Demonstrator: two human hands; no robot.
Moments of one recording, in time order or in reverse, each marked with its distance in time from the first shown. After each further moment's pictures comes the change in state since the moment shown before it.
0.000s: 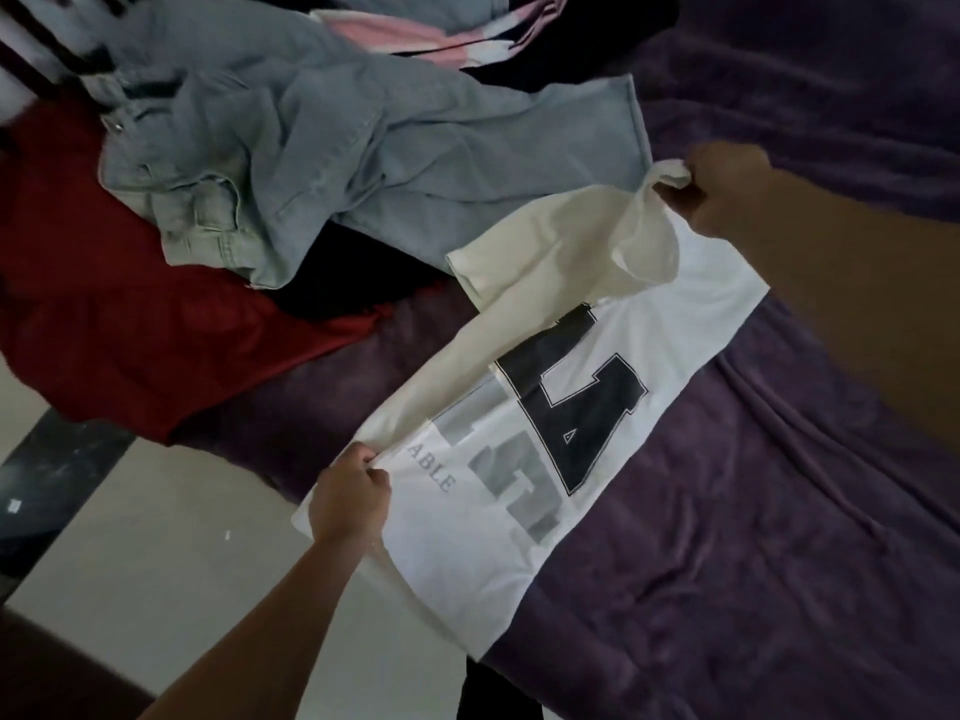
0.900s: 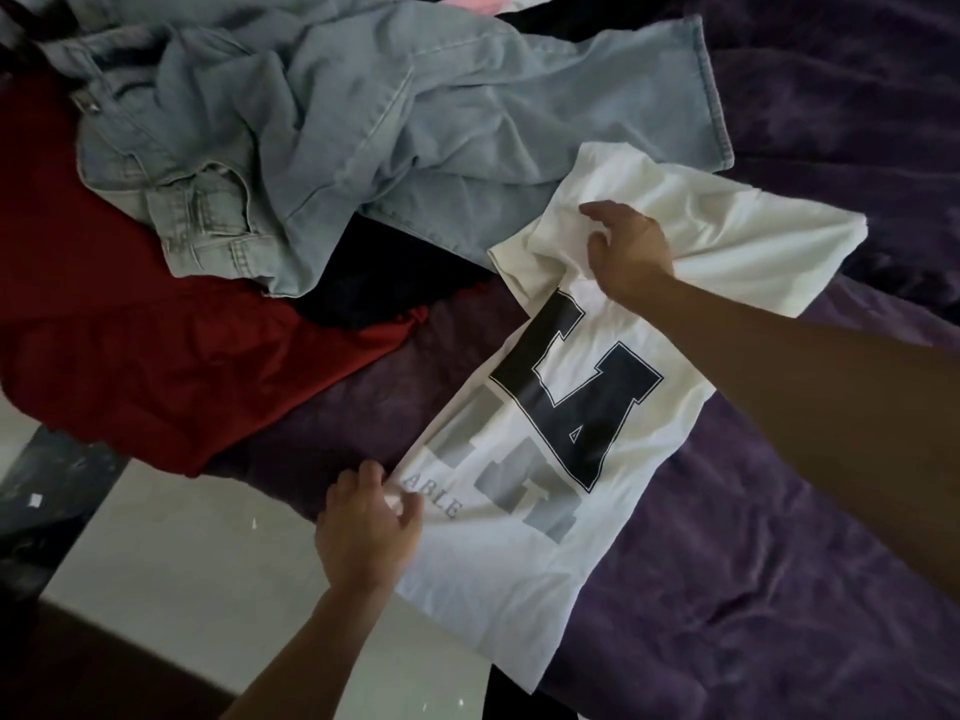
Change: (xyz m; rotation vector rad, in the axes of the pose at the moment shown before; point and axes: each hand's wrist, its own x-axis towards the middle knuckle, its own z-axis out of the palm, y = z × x) left_hand 0.040 -0.037 -0.009 0.270 0.023 0.155; right_hand 0.052 0.135 0.071 -1.297 0.053 -0.540
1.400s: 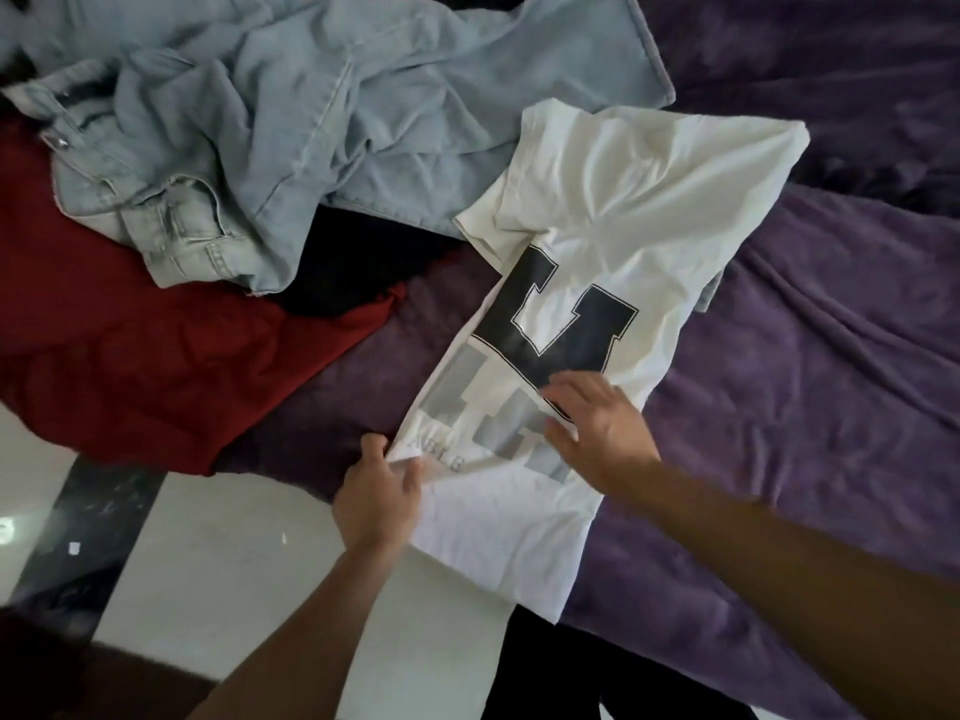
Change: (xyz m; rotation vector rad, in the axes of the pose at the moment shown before) left_hand -0.003 -0.011 0.009 -0.060 -0.044 0.016; right_hand -0.235 0.036 0.068 -0.016 0.058 -0.288
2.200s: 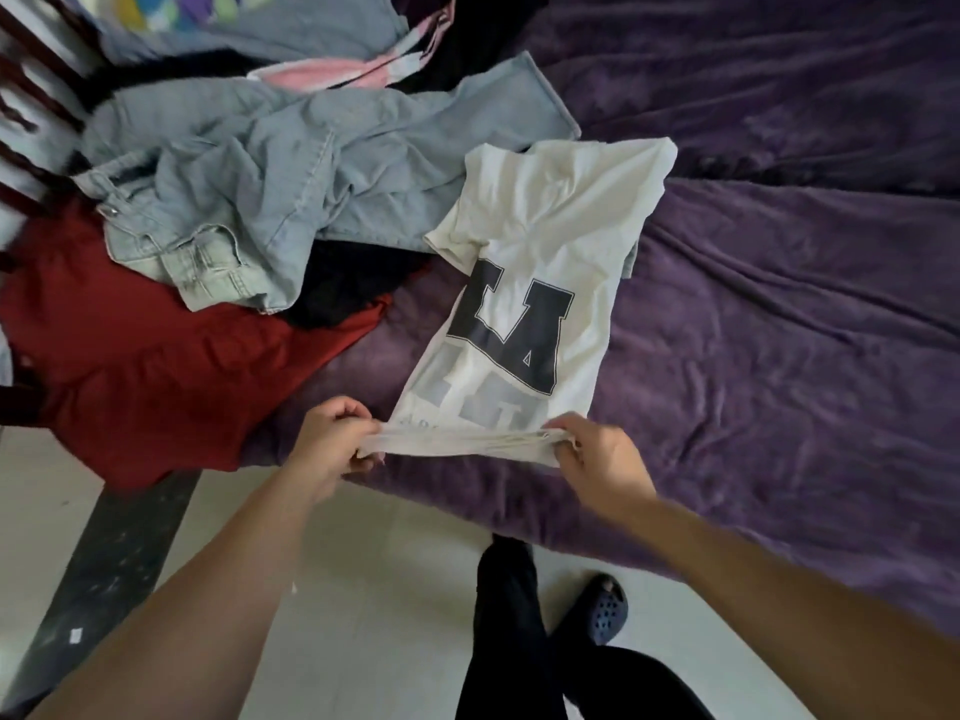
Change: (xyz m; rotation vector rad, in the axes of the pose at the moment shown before) left_hand -0.013 -0.004 -0.089 -0.659 -0.308 -0.060; right_hand -0.119 -0.064 -0.032 0.209 0.009 0.398
